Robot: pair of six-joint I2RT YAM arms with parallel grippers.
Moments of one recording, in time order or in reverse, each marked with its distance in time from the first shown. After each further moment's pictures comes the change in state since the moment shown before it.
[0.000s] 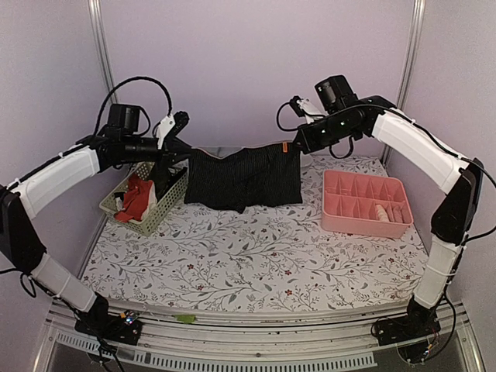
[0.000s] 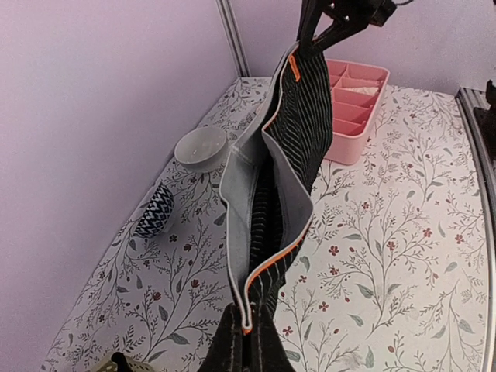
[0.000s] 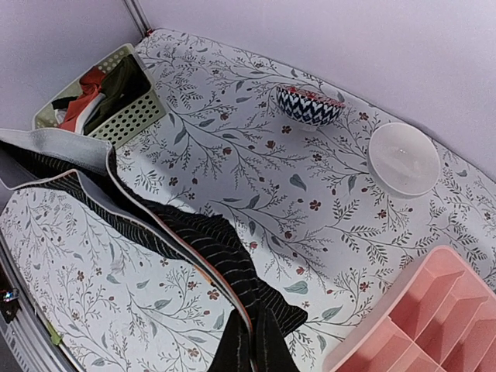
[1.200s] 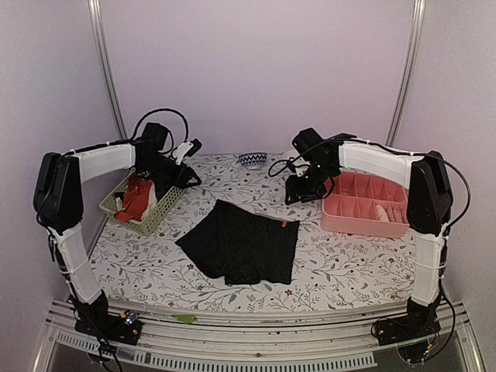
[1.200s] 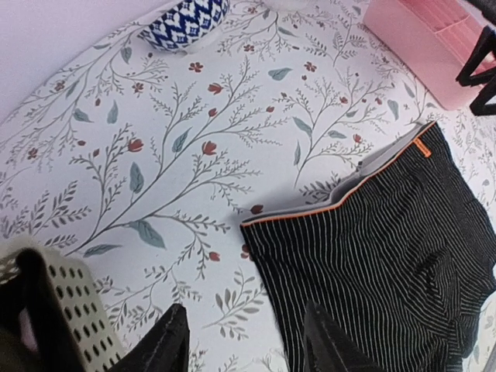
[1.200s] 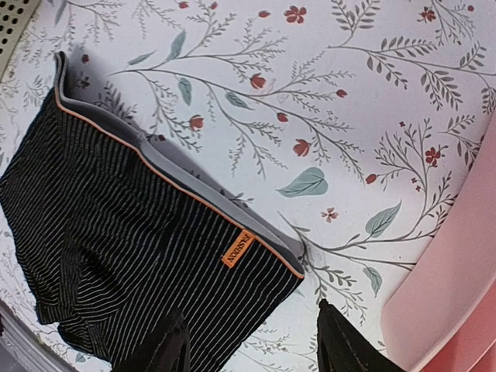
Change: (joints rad) left arm 0.042 0.473 0.203 -0.137 -0.203 -0.229; right arm 0.010 0.224 -0.181 -0.059 0.016 0.238
